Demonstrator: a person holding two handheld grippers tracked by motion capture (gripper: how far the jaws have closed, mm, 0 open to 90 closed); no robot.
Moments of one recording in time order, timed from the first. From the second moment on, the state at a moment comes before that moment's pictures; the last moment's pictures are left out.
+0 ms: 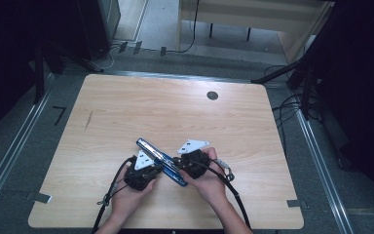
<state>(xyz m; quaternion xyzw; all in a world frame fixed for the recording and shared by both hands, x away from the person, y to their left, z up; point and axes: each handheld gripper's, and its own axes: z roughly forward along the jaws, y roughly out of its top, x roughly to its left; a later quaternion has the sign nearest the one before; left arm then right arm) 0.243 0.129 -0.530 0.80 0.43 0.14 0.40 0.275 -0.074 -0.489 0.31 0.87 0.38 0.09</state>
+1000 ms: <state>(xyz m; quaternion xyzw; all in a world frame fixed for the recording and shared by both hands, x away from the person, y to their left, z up) 0.262 0.153 -0.533 0.76 0.49 0.15 0.40 0.300 -0.043 -0.485 0.30 0.87 0.39 0.09</state>
